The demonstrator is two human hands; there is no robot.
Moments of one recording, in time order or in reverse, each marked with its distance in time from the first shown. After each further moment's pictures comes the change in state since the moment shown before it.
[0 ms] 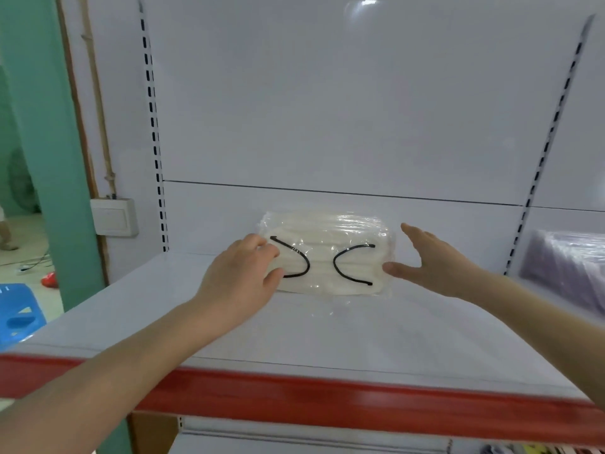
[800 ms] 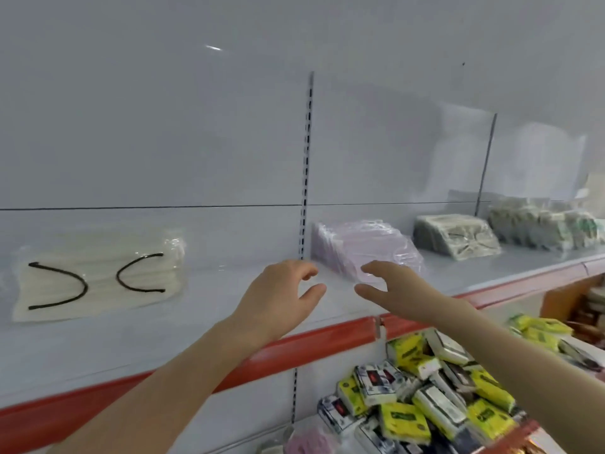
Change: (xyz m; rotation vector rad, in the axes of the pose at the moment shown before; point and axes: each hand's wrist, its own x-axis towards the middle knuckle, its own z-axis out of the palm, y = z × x) left_hand -0.014 0.295 0.035 -0.562 -0.197 0.411; right_hand -0.187 0.167 -0.105 -0.117 0.102 0.266
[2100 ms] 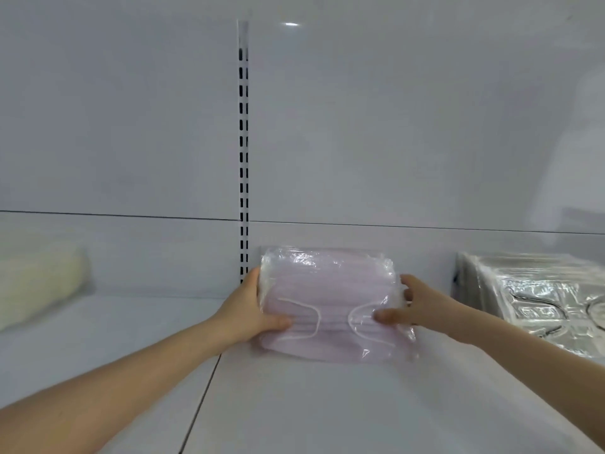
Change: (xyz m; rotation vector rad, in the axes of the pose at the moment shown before) left_hand 0.204 -0.032 0.174 -0.221 0.106 -0.630; right_hand 0.235 0.270 0.005 0.723 -0.370 -0.064
